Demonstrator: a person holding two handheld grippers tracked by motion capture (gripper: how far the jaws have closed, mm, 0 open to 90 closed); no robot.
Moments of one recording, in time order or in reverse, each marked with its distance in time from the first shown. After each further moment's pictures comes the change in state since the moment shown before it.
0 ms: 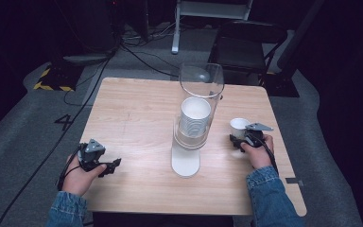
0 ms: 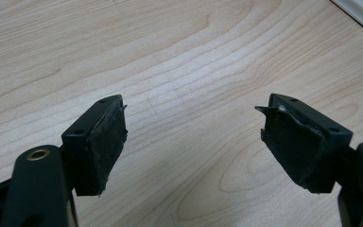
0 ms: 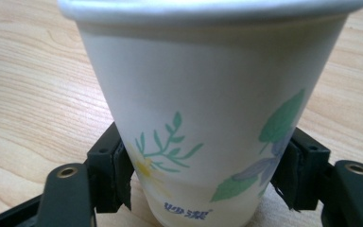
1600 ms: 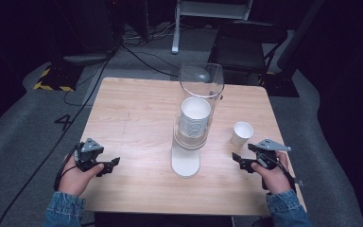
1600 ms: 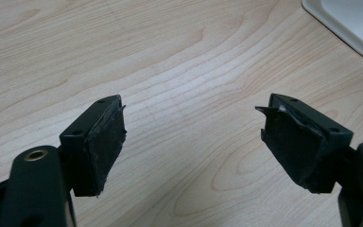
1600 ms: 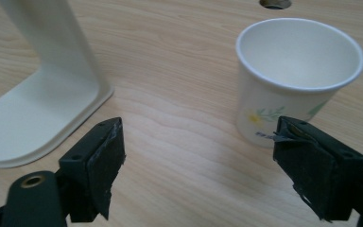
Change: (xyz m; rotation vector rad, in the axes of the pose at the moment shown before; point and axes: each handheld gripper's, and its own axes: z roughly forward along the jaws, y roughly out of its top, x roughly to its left) left arm 0.000 0.003 -0.013 -0.028 -0.010 -0.005; right arm 0.035 -0.020 -0.095 -0.066 0.173 -0.044
